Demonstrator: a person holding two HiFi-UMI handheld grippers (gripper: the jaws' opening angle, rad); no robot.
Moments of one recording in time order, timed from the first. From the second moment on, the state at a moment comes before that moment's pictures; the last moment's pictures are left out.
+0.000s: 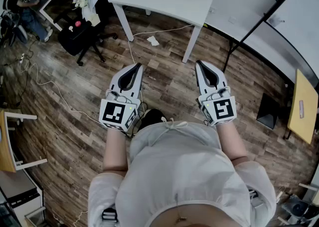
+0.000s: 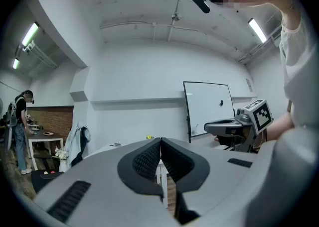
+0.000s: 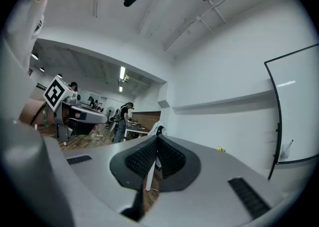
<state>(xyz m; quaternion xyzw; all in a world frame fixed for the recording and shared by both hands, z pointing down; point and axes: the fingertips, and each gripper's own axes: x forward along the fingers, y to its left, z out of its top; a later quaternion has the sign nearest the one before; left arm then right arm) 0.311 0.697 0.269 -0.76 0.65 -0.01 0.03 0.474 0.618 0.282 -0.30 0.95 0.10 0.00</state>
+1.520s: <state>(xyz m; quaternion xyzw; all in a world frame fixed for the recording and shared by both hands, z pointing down) 0.221 0.559 0.306 -0.78 0.63 -0.06 -0.01 0.383 0.475 0.312 -0.35 0.94 0.03 0.00</state>
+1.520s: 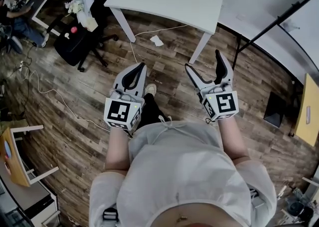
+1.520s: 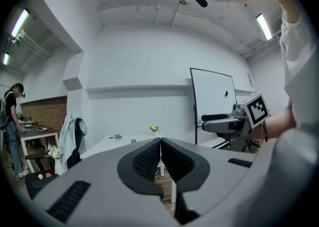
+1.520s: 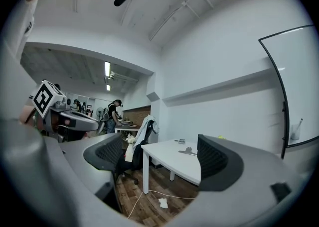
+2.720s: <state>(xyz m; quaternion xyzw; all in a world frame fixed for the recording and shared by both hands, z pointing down) -0.043 0.213 0.327 -0.84 0.54 -0.06 -0.06 0.135 0.153 0.367 -0.46 0.88 -0.05 -0.12</state>
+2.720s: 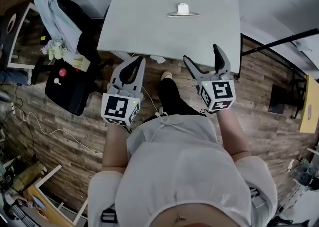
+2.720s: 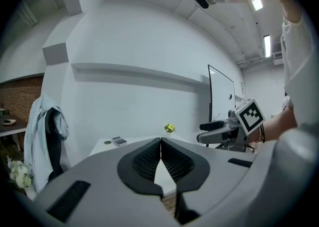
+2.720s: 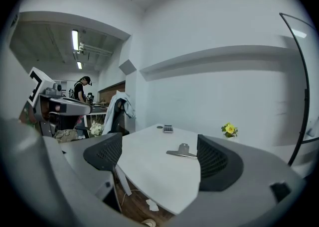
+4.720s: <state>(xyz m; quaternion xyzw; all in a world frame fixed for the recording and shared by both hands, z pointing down) -0.086 -0.121 0.451 -0.86 0.46 -0.15 -0.17 0.096 -0.157 0.621 -0.51 0.71 -0.32 -0.36</state>
